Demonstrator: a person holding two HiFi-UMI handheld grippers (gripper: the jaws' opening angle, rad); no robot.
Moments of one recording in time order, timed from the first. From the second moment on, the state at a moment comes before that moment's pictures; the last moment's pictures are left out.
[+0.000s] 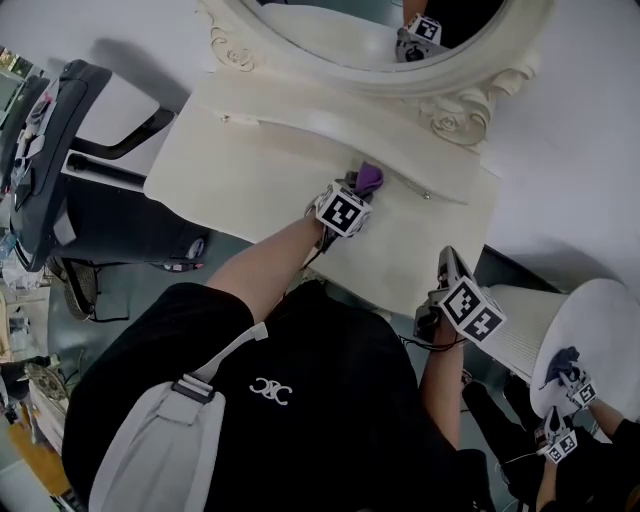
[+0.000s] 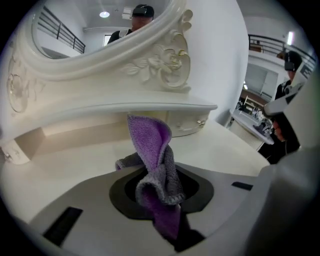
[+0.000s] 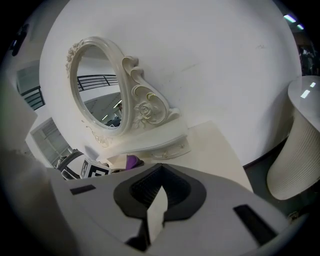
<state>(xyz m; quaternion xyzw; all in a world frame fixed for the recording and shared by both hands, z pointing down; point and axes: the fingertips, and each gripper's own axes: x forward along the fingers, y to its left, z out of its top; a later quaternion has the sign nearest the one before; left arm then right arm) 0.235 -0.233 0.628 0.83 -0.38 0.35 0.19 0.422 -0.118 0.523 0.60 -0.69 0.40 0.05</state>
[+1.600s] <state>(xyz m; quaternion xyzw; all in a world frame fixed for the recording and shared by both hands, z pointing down) 0.106 -0.349 0.626 0.75 -0.48 0.46 0.00 0.387 -0.089 0.528 0.62 -0.67 0.39 0.12</state>
